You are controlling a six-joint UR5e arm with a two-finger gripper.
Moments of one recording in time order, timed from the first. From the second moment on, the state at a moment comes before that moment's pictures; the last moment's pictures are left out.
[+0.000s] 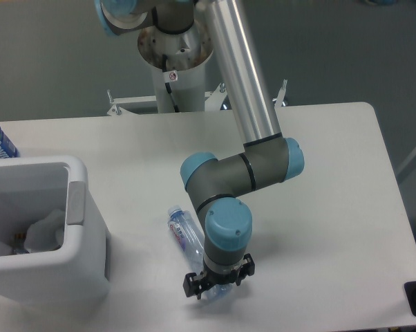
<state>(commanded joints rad) 2.35 -2.33 -1.35 -0.90 1.51 0.00</state>
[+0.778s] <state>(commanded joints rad) 2.34 -2.33 -1.36 -0.90 1.52 0.00</state>
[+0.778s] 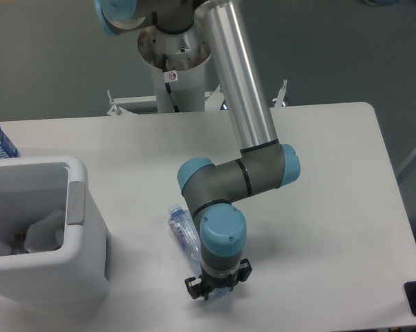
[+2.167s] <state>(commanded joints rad) 2.37 -2.20 -1.23 -0.91 1.54 0.14</state>
